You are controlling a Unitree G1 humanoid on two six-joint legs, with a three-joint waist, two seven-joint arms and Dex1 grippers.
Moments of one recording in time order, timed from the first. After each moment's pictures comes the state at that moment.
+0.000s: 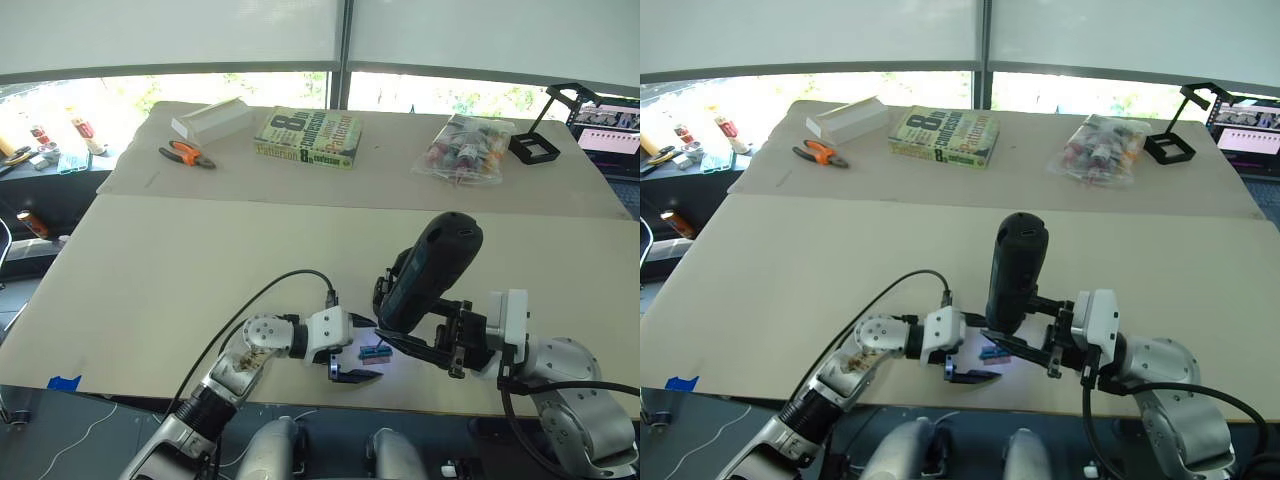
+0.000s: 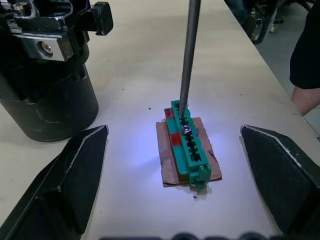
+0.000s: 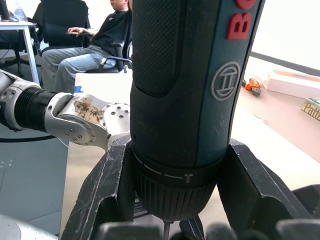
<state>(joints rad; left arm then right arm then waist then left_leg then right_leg) -0.33 0.29 -0.46 0.08 -0.07 0.03 -1.05 0.09 -0.58 -0.08 -0.58 0.56 0.14 0.98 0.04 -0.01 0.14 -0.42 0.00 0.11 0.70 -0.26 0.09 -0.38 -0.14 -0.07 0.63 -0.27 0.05</state>
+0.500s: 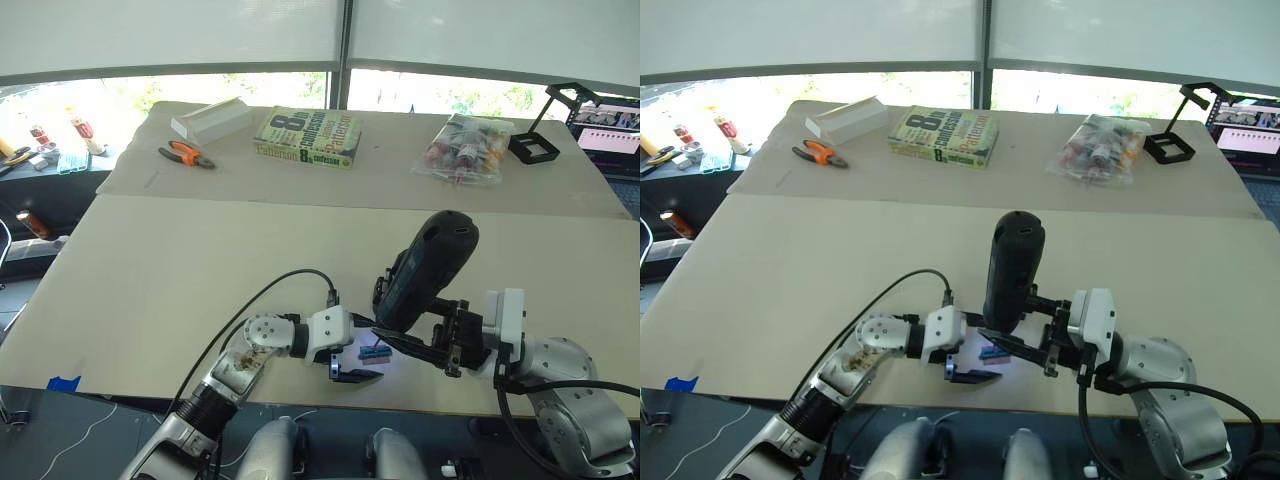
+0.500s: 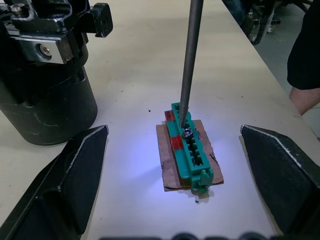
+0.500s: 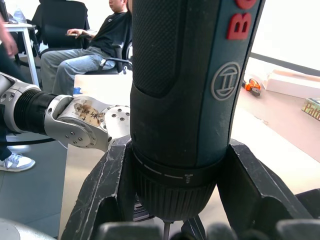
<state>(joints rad) -0.33 0.29 -0.46 0.08 -0.07 0.03 -1.06 0.08 -0.59 -0.06 -0.58 0.56 0.14 0.96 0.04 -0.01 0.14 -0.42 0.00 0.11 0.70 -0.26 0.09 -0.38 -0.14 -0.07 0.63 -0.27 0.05</state>
